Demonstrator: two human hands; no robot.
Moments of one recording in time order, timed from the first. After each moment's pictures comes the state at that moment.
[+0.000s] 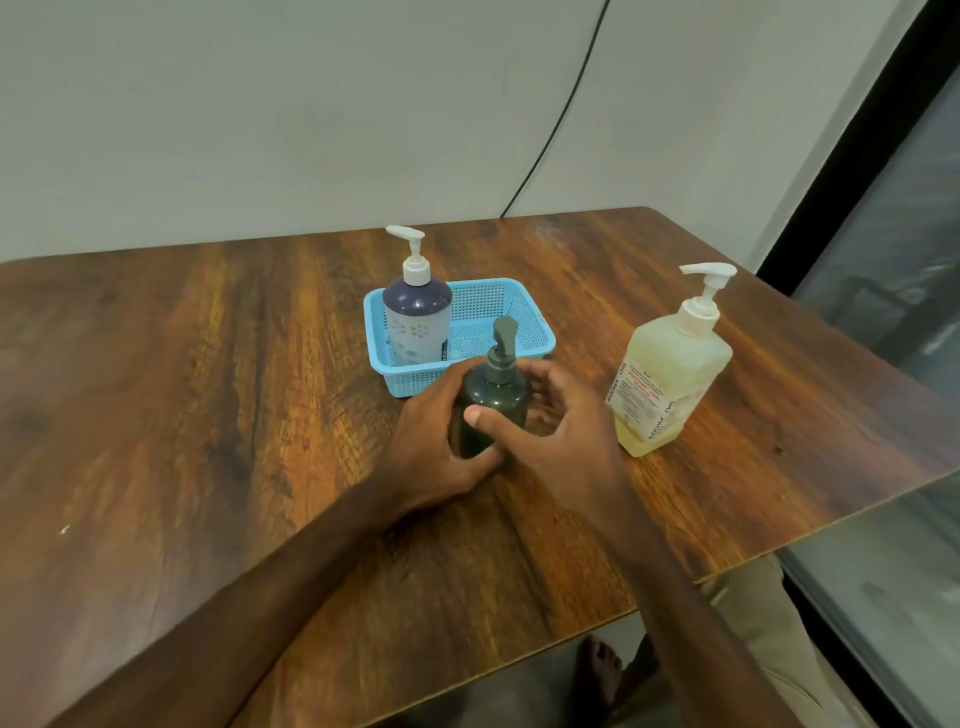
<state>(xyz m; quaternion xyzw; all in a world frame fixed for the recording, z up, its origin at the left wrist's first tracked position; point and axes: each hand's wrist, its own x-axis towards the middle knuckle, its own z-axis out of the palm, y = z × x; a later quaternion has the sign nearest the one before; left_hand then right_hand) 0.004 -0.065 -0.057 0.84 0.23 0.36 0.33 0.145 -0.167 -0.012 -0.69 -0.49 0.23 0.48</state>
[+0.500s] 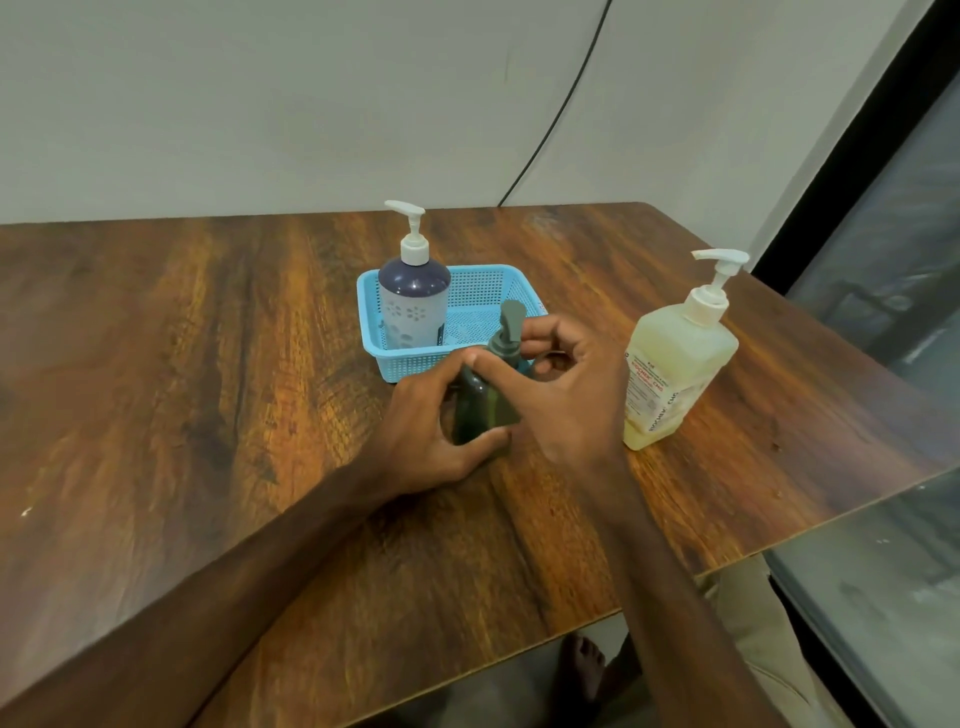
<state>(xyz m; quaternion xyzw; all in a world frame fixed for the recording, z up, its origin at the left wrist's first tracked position) 0.001 -0.061 -0.056 0.84 0.23 0.37 0.33 0.132 -0.147 0.006 -0.67 -0.45 0.11 0.57</state>
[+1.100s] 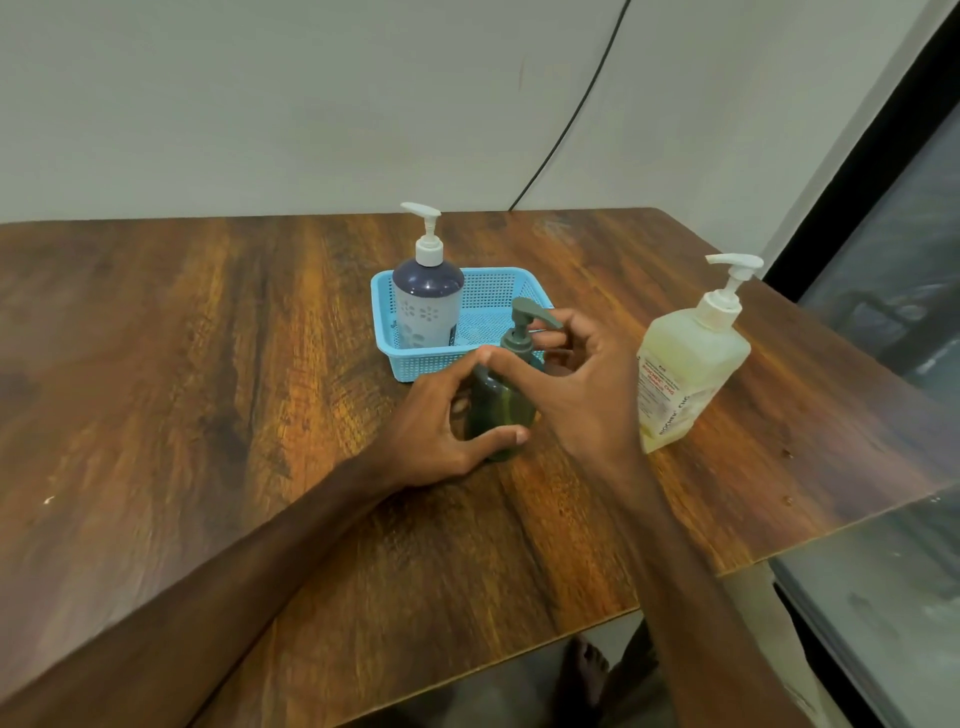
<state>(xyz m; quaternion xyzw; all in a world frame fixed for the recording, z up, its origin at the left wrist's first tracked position) 0.001 -0.058 -0.052 0.83 0.22 0.32 0.40 0.137 -0.149 0.012 -0.66 -0.47 0.14 0.57</state>
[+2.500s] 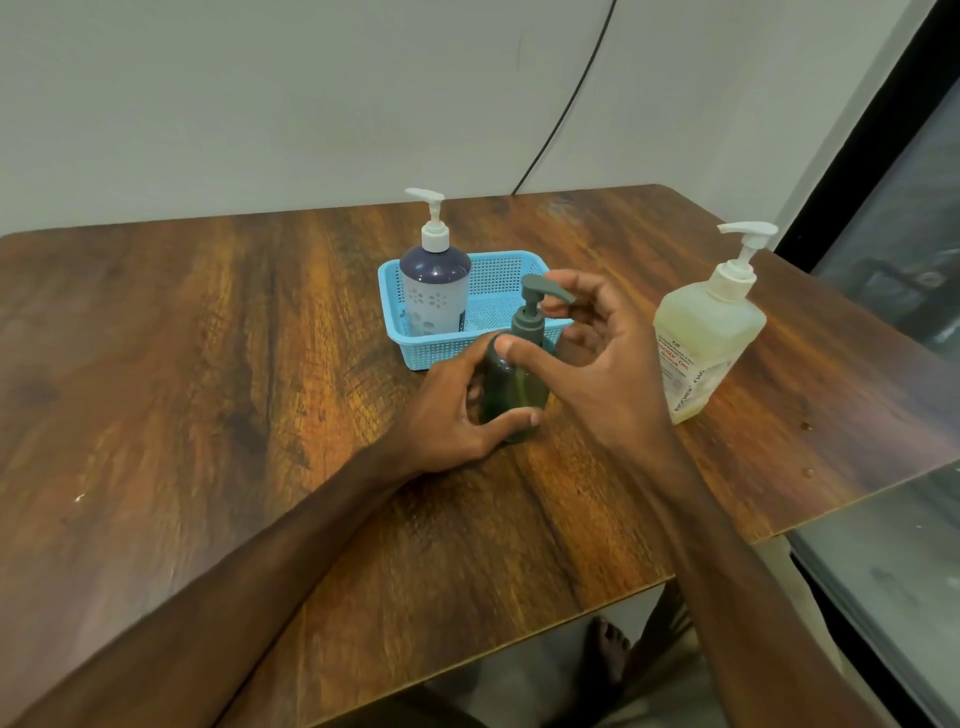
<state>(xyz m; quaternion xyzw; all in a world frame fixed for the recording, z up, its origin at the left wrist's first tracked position) 0.001 -0.061 -0.048 0.82 0.20 0.33 0.42 0.140 -0.160 0.015 -0.63 -0.51 0.15 0.57</state>
